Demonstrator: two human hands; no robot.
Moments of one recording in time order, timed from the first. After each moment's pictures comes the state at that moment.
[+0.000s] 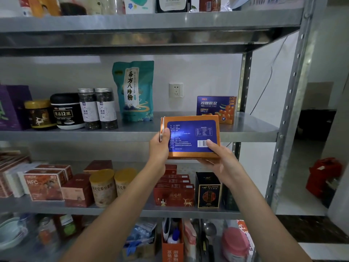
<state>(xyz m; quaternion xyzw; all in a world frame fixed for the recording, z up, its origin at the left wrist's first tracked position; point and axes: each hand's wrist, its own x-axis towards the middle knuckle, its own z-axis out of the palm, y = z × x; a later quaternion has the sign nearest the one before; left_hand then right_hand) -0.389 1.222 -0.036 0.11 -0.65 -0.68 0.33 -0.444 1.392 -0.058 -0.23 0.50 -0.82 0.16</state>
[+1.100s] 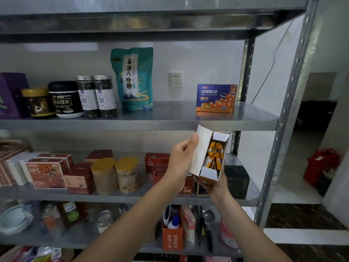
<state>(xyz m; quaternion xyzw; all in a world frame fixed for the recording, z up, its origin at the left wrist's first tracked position) -0.349 1.286 -0.061 0.05 -0.71 -0.66 0.23 -0.434 1.371 -0.153 -0.01 0.46 -0.88 0.14</state>
